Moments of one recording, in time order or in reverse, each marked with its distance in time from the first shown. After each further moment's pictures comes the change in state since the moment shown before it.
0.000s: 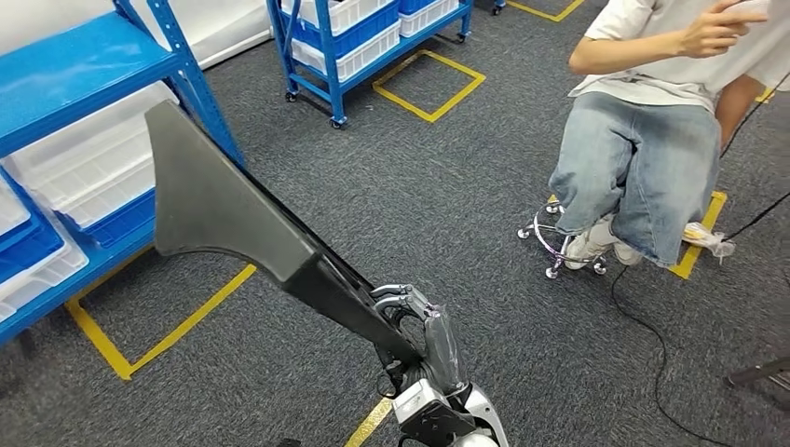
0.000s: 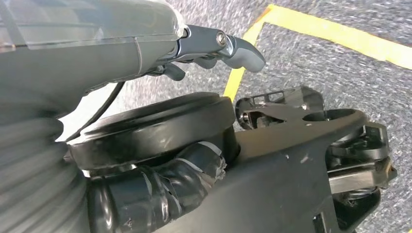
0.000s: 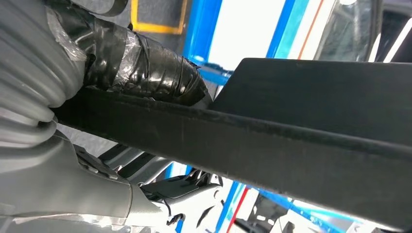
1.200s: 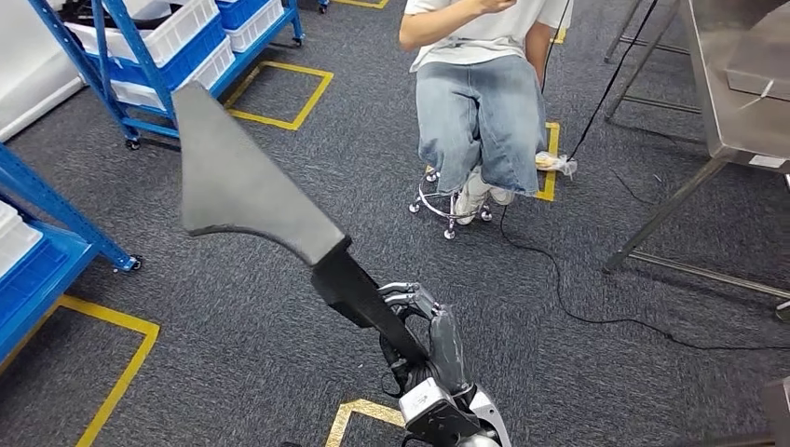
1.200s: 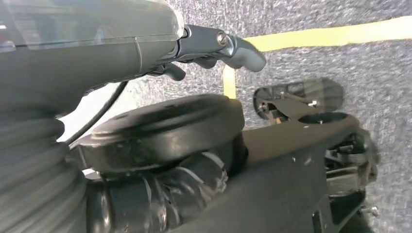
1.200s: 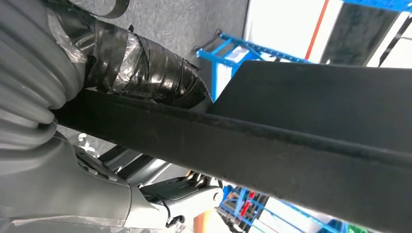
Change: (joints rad) left arm 0.005 0.008 -0.015 0.000 0.004 -0.002 0.015; right arm 0.010 -0.008 0.000 -0.019 -0.011 -0.019 0.003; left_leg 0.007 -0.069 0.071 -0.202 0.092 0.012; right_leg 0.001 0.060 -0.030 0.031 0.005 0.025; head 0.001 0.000
